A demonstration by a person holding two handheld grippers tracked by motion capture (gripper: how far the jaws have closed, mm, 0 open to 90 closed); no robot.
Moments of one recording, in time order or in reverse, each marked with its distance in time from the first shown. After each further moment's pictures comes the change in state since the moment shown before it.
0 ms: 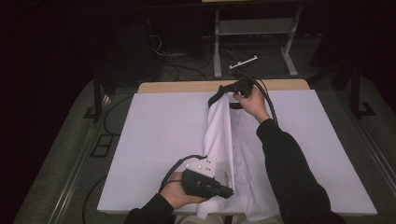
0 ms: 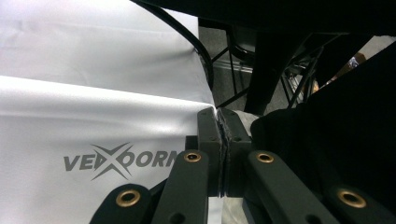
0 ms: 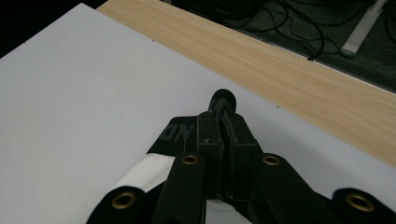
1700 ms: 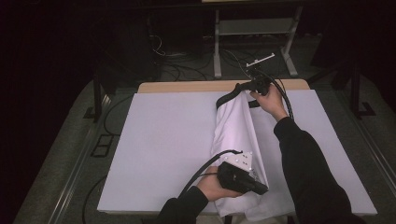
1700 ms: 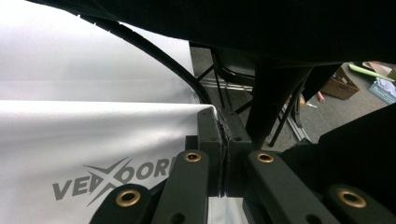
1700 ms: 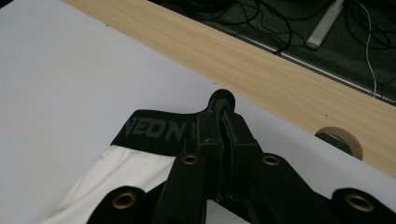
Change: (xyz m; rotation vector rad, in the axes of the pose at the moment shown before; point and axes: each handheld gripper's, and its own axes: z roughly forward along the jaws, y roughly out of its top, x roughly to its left) left arm 0.029 0.040 0.077 -0.058 -0.098 0.036; right arm -0.042 -0.013 -0.031 0.020 -0.087 -0.005
